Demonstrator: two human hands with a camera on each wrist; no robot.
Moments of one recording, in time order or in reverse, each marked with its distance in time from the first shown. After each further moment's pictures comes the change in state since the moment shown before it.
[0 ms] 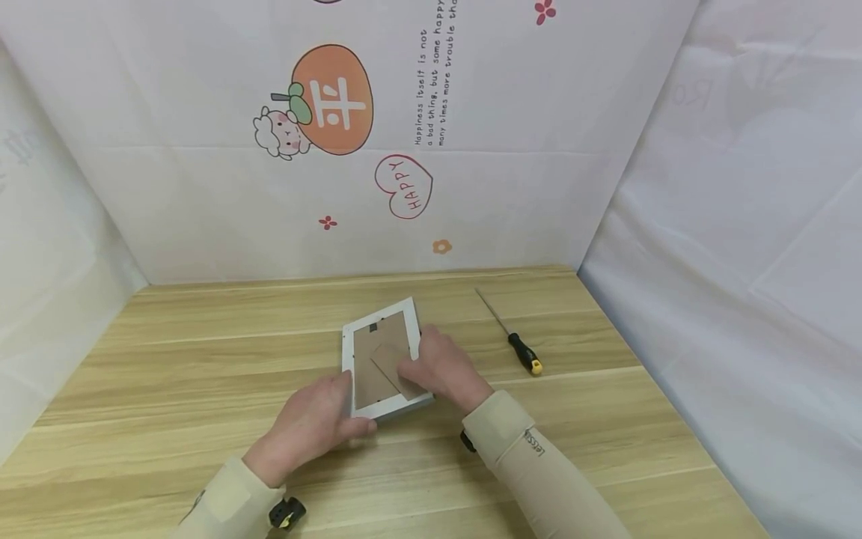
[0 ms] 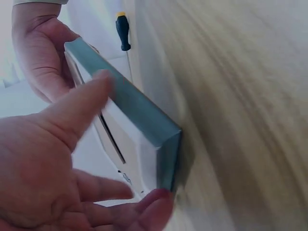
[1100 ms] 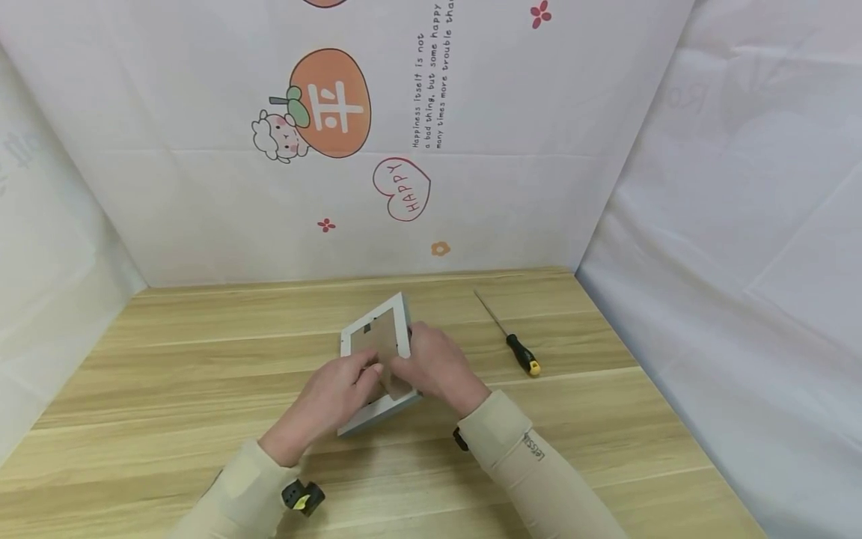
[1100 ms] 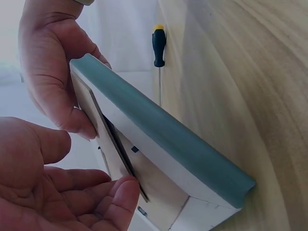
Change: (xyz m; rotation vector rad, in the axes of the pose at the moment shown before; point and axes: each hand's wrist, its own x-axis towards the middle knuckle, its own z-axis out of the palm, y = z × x) left_hand 0.030 0.027 -0.013 -0.210 0.030 0.033; right_hand -0.009 -0.023 -0.007 -0.085 0.023 0.001
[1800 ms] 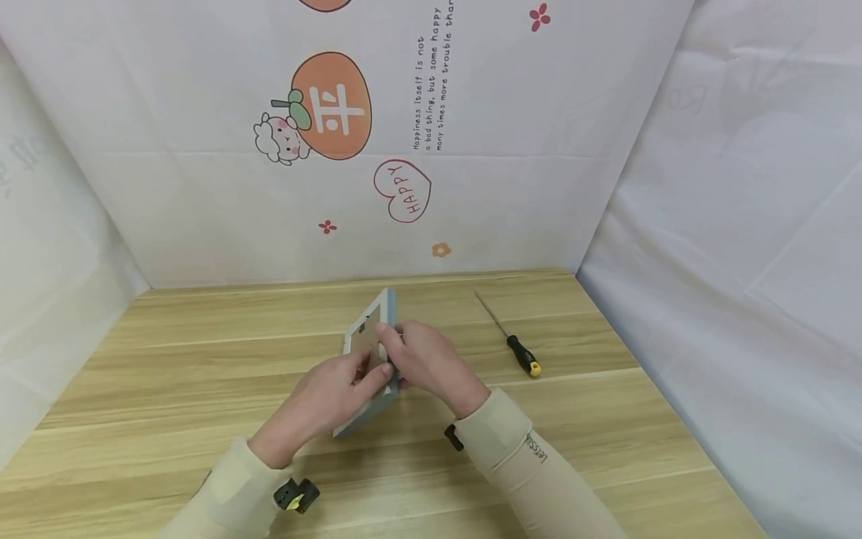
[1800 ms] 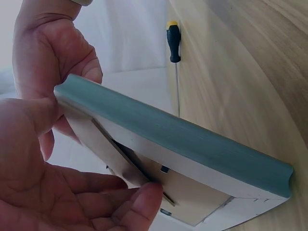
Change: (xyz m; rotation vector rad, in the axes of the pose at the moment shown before) left_hand -0.008 0.012 -0.018 -0.010 -0.055 -0.113; right_hand -0.011 -0.023 -0.013 0.362 -0.151 -0.034
